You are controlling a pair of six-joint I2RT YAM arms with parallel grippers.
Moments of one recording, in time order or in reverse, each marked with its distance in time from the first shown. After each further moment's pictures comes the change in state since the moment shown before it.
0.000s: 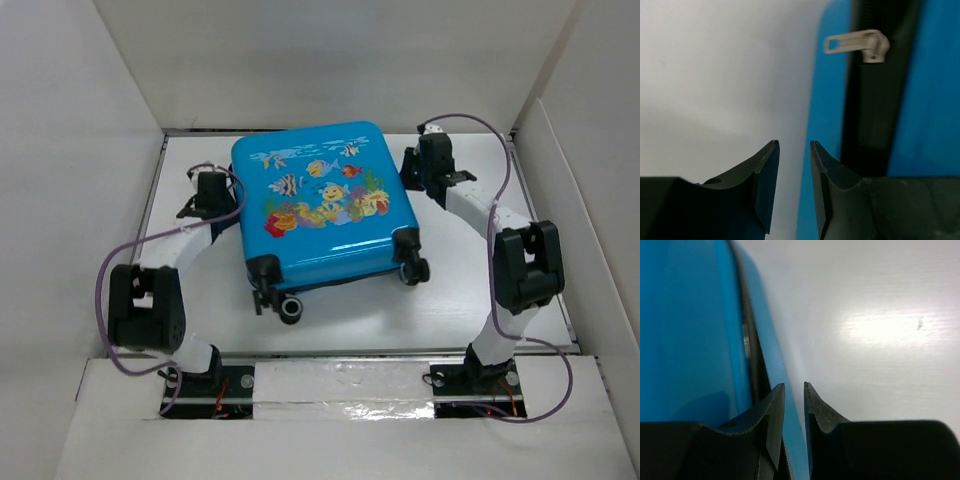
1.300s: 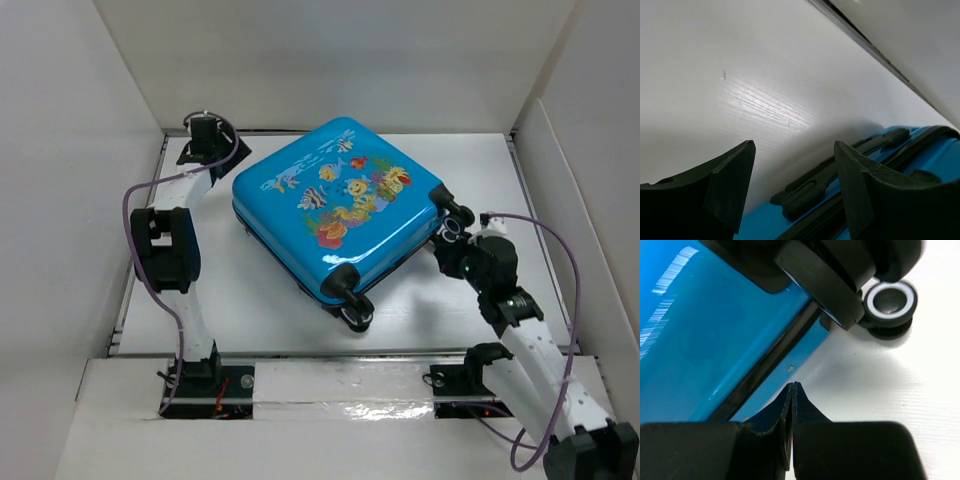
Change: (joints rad) left arm 0.080 0.417 0.587 0.047 0.217 -0.153; right arm -0.083 -1.118 -0.867 -0.071 -0.032 0.172
